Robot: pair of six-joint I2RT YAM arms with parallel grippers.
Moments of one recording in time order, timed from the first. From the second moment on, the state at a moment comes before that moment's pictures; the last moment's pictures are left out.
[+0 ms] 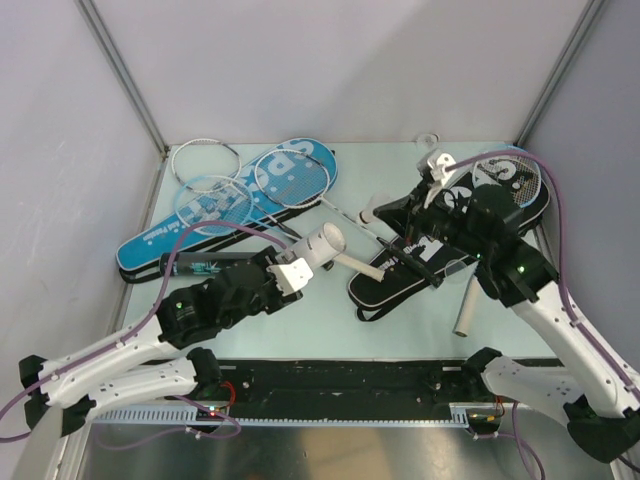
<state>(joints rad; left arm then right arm) -1.06 0.76 0.81 -0.59 -0.36 0.34 0.59 0.98 1.19 -0.31 -0.34 0.08</state>
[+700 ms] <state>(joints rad) -1.06 0.75 0.83 -0.59 -0.35 0.34 0.79 1.00 1.02 0.05 -0.36 0.36</state>
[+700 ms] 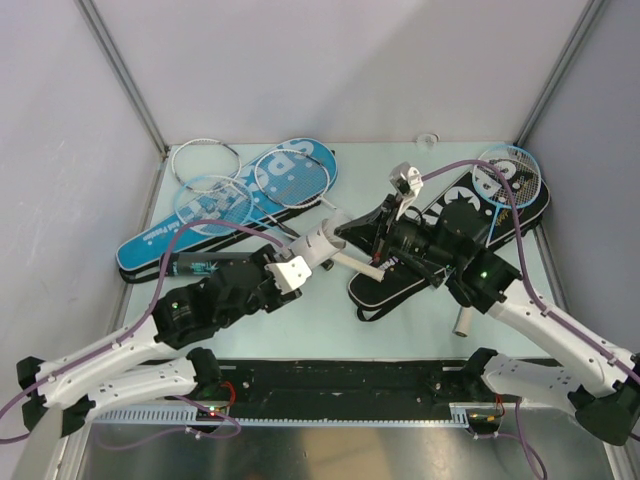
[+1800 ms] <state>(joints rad) -1.06 0.74 0.83 -0.61 -0.33 0.34 0.79 1.13 1.00 0.16 -0.51 0.67</state>
